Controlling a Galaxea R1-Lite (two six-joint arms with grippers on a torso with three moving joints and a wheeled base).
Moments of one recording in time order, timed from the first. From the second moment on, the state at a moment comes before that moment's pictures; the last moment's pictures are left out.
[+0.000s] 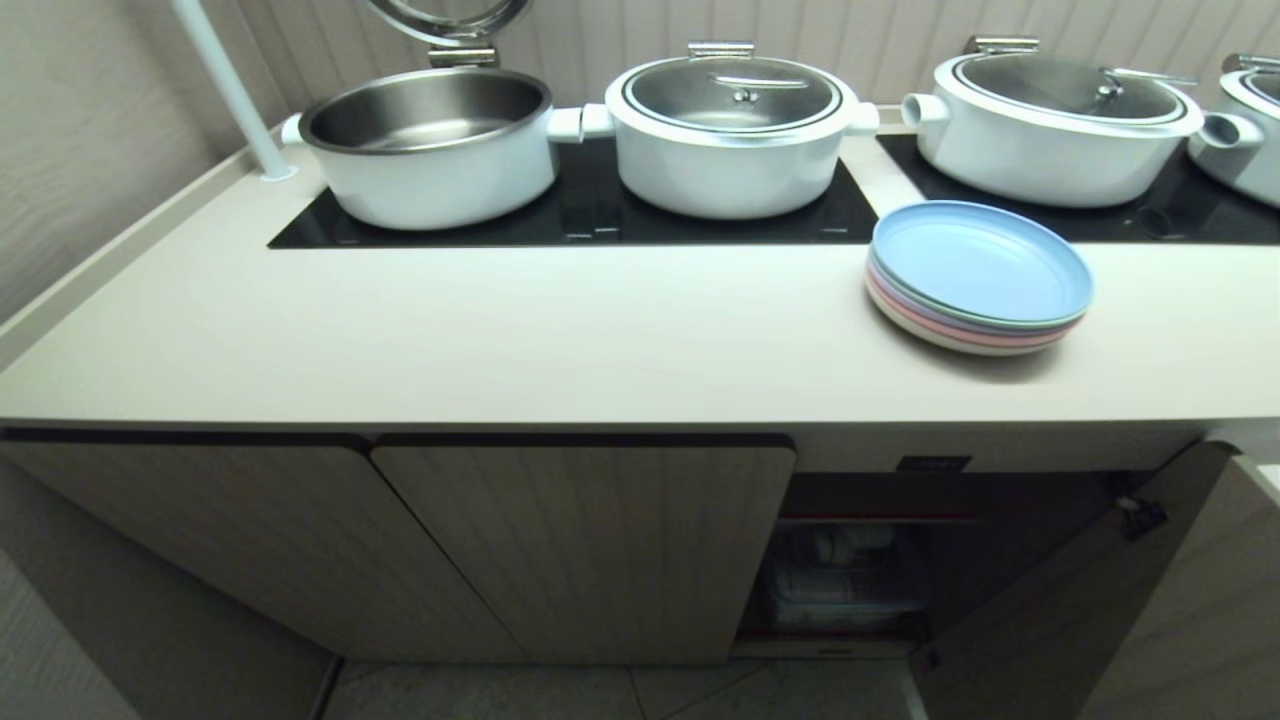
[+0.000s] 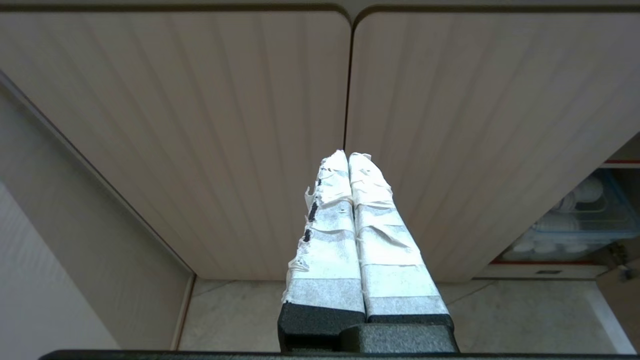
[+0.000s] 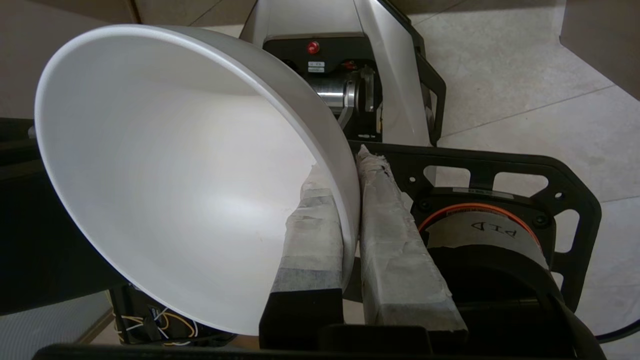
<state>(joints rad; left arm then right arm) 0.00 0.00 0.00 0.00 -0.01 -0.01 0.30 0.80 -0.50 0.71 0.19 0.41</state>
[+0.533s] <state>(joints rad) 0.00 0.00 0.00 0.00 -0.01 -0.01 0.29 0.80 -0.49 0.71 0.19 0.41</state>
